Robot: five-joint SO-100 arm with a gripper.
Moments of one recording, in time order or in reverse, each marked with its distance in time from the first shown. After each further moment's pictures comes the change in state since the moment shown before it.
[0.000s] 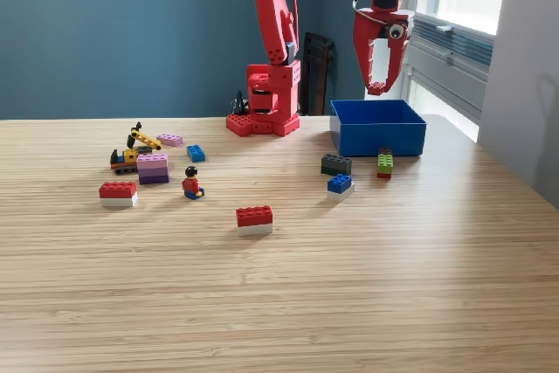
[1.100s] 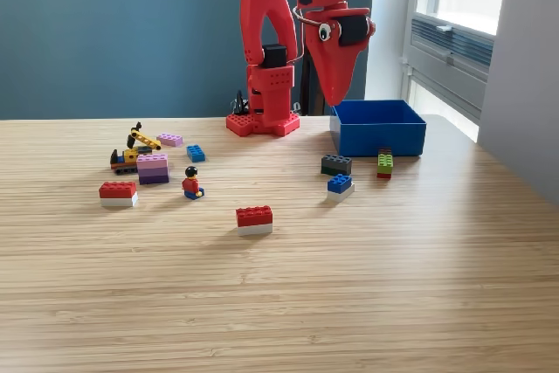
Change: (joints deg) arm 43.8 0.0 -4.9 -3.9 -8.8
